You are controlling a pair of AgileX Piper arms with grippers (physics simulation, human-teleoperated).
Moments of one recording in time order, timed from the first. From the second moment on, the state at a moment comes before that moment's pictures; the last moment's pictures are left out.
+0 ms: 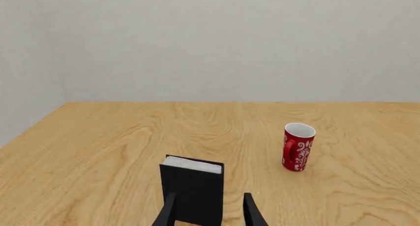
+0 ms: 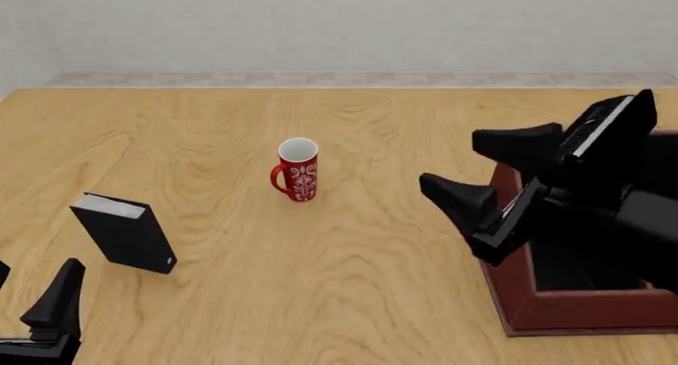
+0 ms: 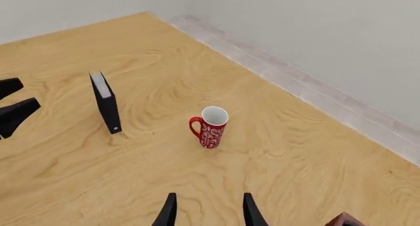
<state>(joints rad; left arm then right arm) 0.00 0.00 0.00 0.00 0.00 0.68 0.83 -0.71 0.20 -0.15</state>
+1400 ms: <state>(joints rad) 0.00 0.00 0.00 0.00 0.00 1.04 1.35 -1.09 0.16 -0.17</state>
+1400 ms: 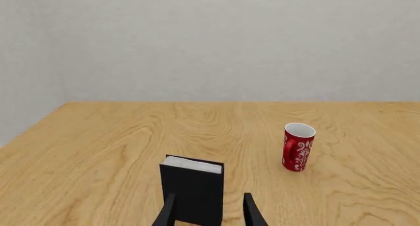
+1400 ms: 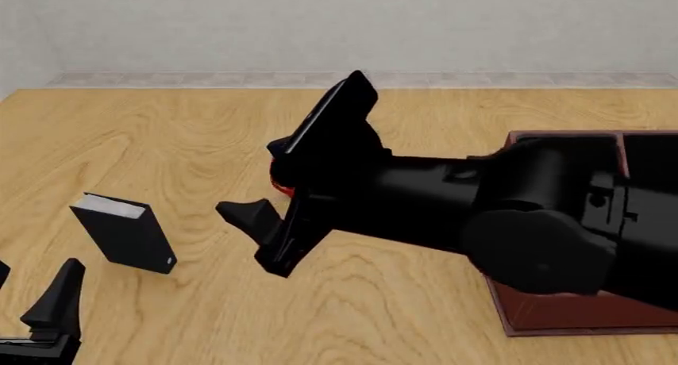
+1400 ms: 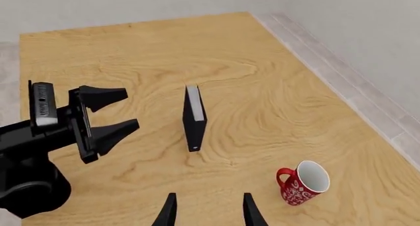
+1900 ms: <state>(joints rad) 0.00 0.00 0.00 0.00 0.00 1.05 1.52 -1.17 0.06 -0.16</state>
